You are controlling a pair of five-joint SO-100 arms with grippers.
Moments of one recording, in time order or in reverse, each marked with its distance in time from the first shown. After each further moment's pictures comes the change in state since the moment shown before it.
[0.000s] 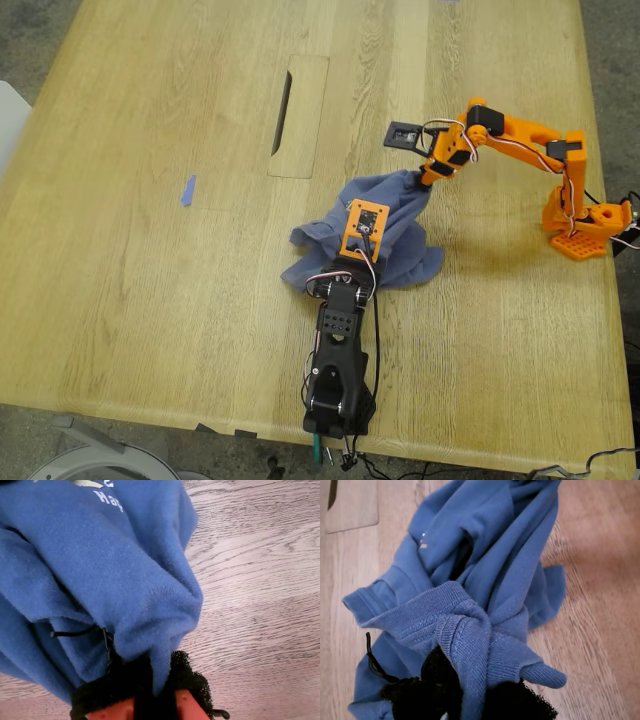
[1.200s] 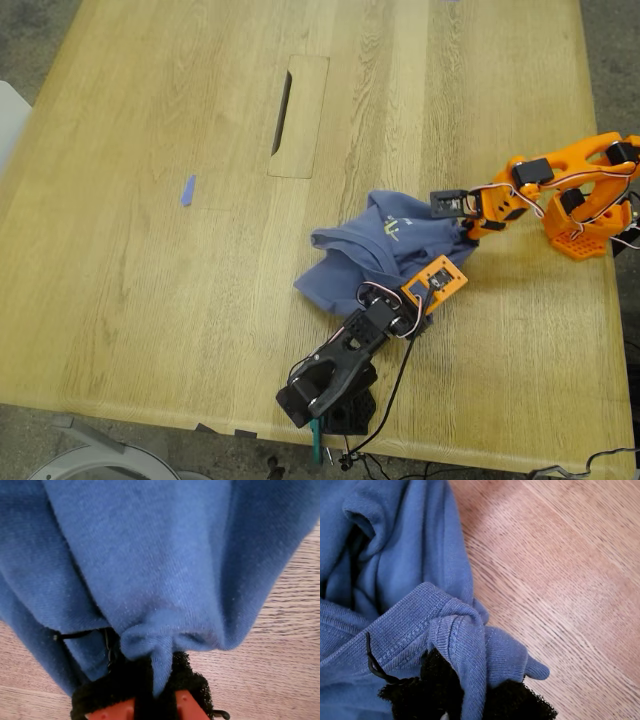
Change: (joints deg) arm 0 37.0 1.7 16.1 -1.0 -1.2; arm 1 -20.2 39.2 71.1 -27.2 2.6
